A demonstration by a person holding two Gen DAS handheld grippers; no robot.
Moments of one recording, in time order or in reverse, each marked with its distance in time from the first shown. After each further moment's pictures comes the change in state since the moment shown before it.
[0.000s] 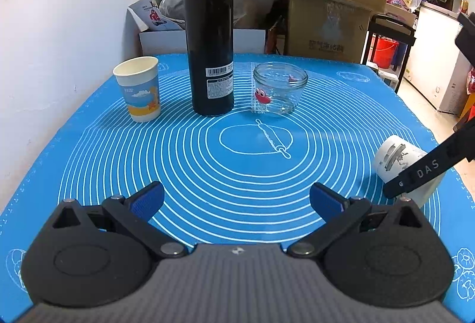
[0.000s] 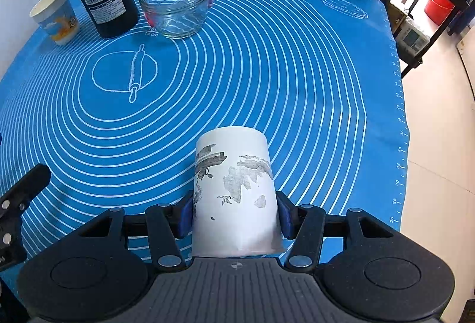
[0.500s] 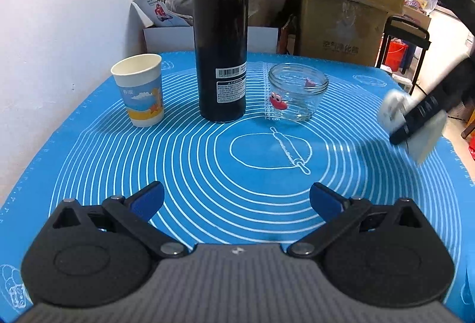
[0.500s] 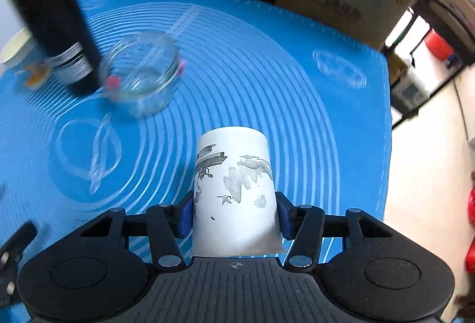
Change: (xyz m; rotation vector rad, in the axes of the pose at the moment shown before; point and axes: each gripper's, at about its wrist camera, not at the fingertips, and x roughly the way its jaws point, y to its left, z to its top) left arm 0.029 0.009 0.012 -0.022 -0.001 0.020; right arm 0.009 -0.020 0.076 -0.062 -0.049 -0.030
